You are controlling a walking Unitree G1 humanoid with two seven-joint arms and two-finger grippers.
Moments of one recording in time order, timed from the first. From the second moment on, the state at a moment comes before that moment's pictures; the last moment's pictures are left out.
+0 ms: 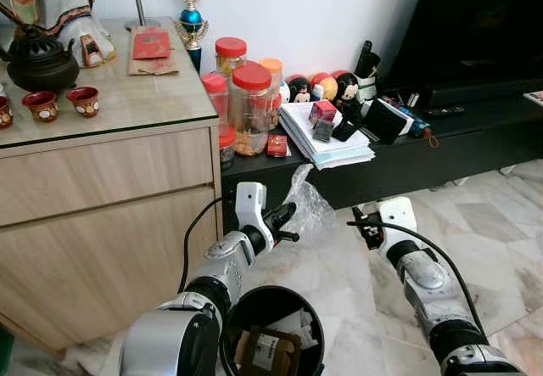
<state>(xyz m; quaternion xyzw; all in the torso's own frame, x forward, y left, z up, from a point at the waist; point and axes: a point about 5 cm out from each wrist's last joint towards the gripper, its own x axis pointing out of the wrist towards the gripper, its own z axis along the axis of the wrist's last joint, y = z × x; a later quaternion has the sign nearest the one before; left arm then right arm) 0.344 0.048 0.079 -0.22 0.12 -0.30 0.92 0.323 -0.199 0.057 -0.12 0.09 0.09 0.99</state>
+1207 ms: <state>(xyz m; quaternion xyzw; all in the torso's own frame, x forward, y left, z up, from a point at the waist) 0.305 0.047 0.025 -0.16 0.23 -0.31 0.91 0.305 -0.189 0.025 -0.09 0.20 0.16 0.96</state>
